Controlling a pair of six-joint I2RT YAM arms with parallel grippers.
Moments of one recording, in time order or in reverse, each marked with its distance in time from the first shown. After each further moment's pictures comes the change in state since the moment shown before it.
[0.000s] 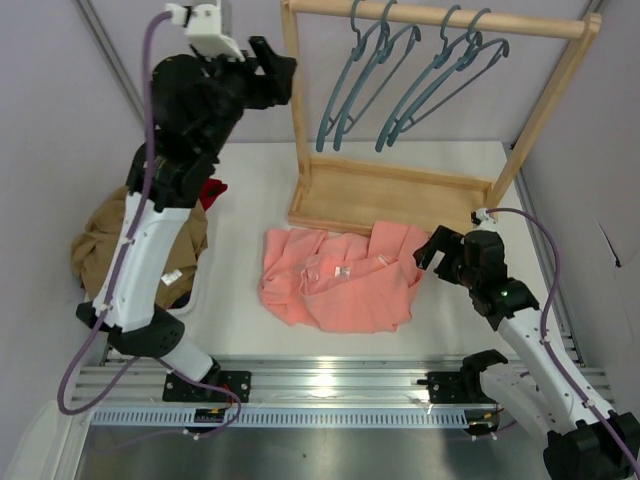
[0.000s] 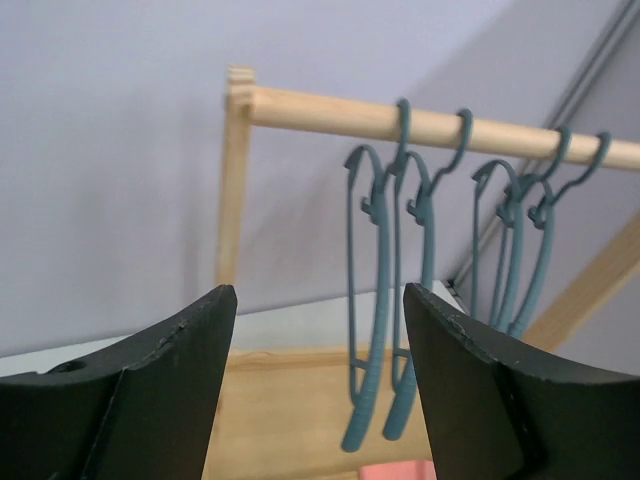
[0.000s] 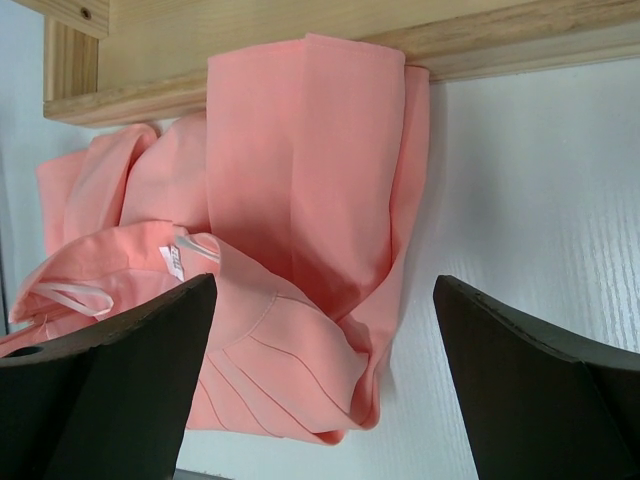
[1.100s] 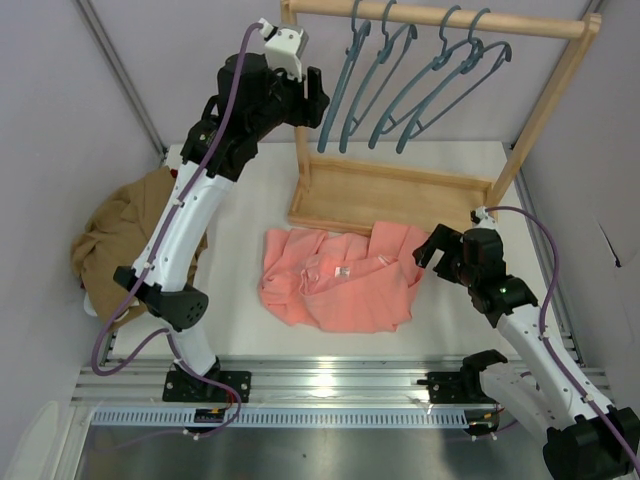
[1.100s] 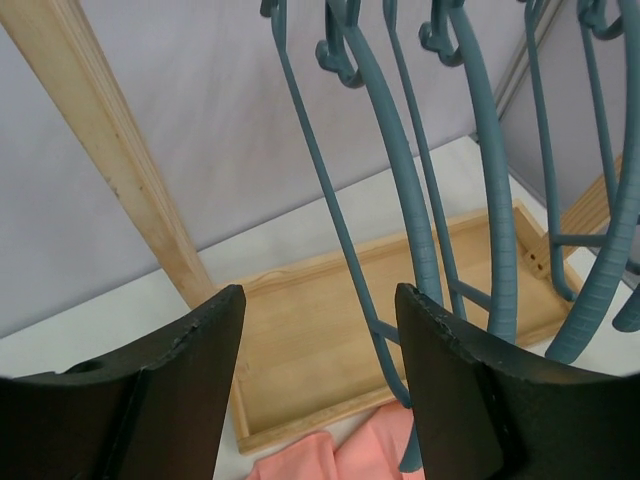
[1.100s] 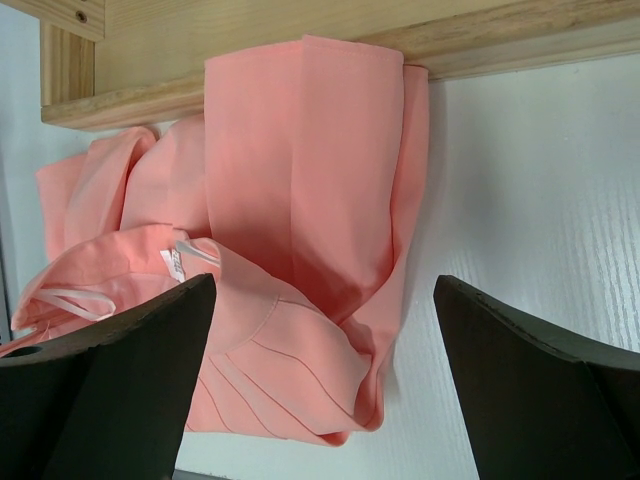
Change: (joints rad) left arm 0.072 0.175 0.027 -0.133 0.184 0.163; right arm 0.000 0.036 0.013 0.000 -0.003 0.016
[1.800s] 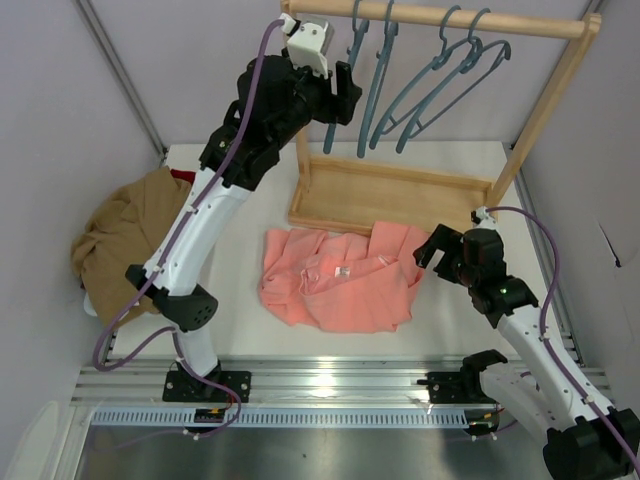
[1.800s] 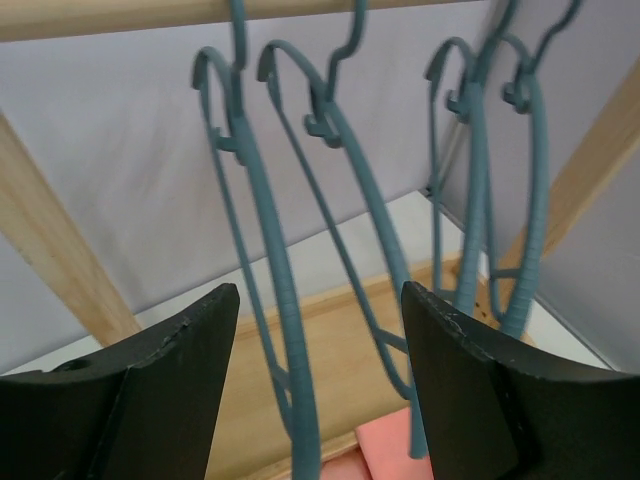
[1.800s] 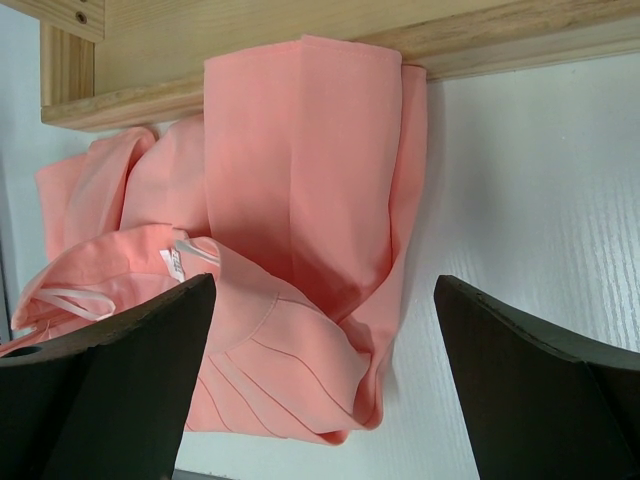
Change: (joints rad) left arm -0.137 0.038 0.087 0.095 -0.083 -0.040; right arm 0.000 -0.004 0.000 -0.003 0.001 0.000
